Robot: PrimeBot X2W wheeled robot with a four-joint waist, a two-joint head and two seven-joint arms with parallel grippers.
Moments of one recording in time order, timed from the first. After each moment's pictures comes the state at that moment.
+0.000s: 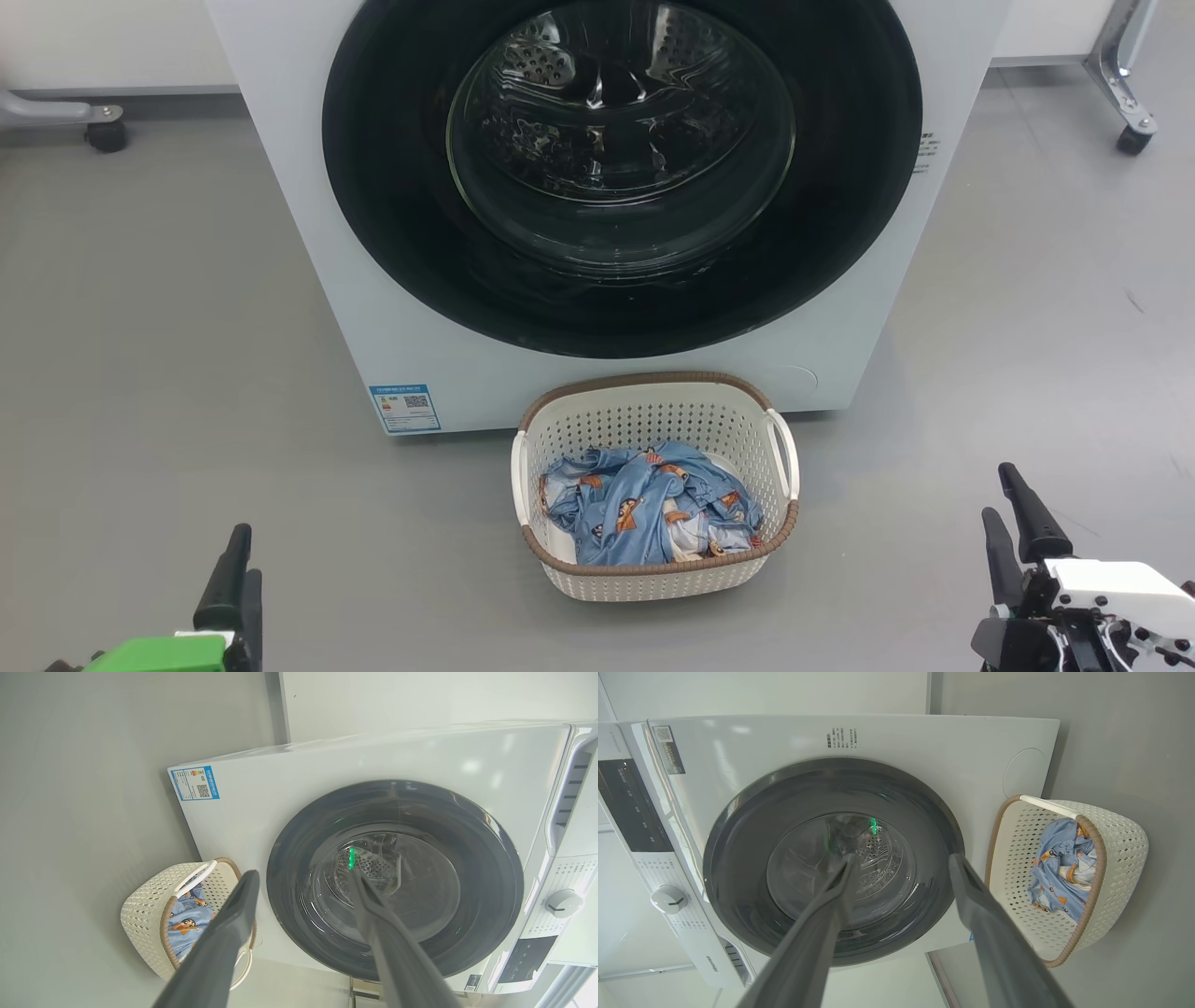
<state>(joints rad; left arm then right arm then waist) 0.02 0.08 -0.05 0.31 -1.71 -0.12 0.00 0.01 -0.06 -0.04 0.32 1.66 0.12 0.03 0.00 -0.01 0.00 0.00</state>
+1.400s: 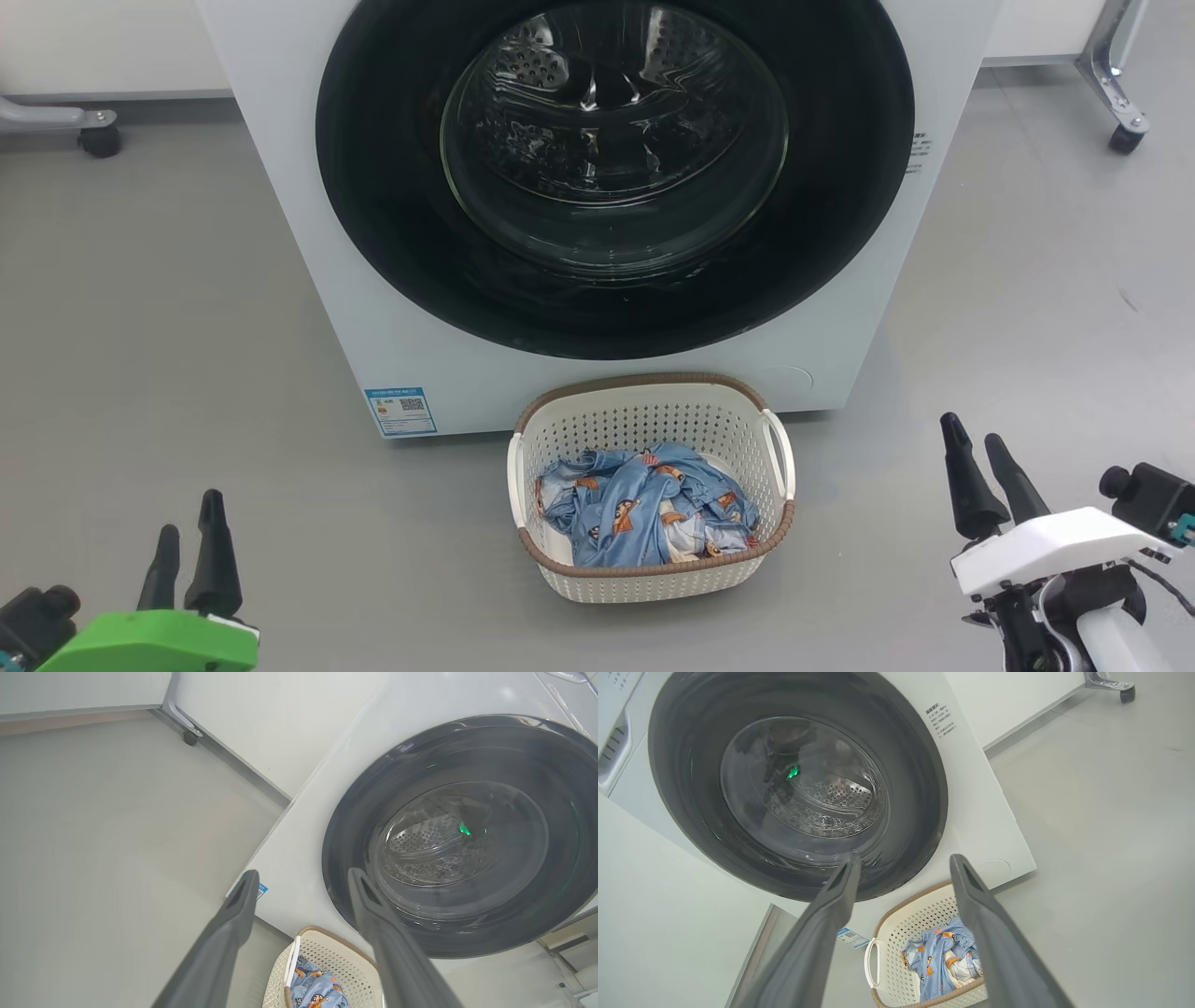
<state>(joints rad) 0.03 0.12 -0.03 0.23 -0.98 -0.09 -0.12 -0.01 -0.17 0.15 0.21 0.90 0.12 -0.10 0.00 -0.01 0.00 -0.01</state>
